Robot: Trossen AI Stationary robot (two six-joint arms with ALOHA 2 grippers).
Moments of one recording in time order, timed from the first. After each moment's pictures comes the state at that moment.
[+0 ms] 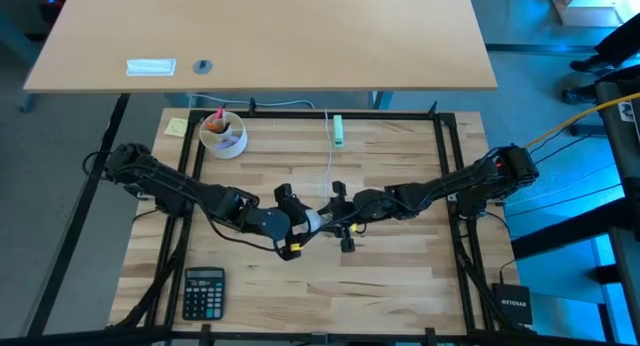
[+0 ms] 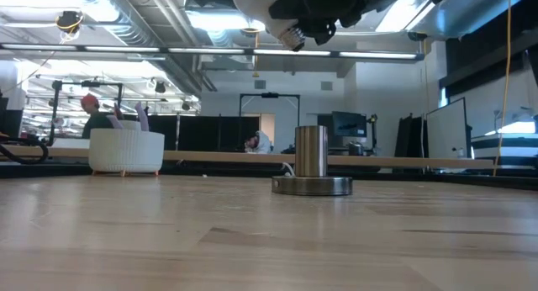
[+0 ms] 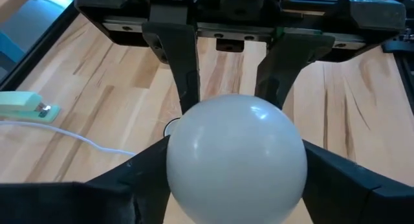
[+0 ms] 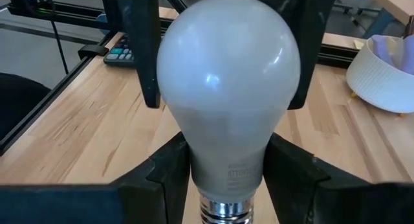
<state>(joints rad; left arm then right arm) -0.36 1.55 1.28 -0.44 -0.48 -0.32 0.22 1.58 0.97 0.22 0.10 -0.05</state>
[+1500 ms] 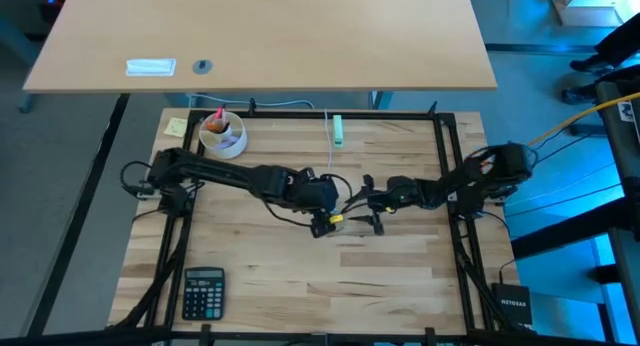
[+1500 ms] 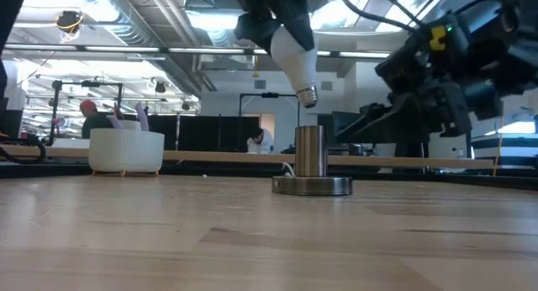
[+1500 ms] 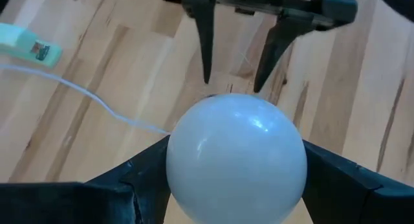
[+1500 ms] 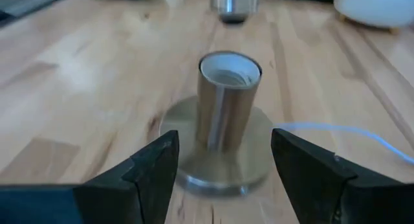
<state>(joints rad) -0.14 1.89 1.73 -0.86 -0.29 -0.41 -0.02 1.63 0.29 0.99 -0.18 -0.14</state>
